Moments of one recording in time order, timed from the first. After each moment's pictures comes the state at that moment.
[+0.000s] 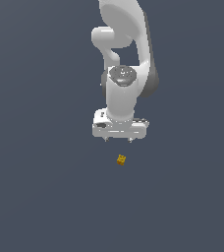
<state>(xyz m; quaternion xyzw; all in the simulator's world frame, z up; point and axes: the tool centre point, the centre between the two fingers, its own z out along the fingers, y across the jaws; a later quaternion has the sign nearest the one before) 0.017 0.026 0.156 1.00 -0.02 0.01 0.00</state>
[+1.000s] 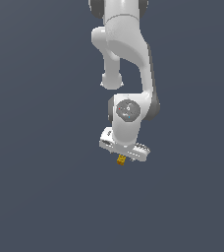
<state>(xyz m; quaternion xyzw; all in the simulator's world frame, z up) 0.048 0.045 0.074 0.98 -0.18 0.00 0.00</state>
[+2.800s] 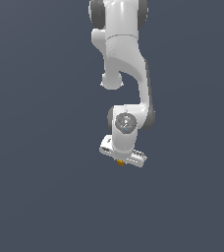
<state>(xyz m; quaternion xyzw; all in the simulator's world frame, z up) 0.050 0.042 0.023 0.98 -0.18 0.00 0.00</state>
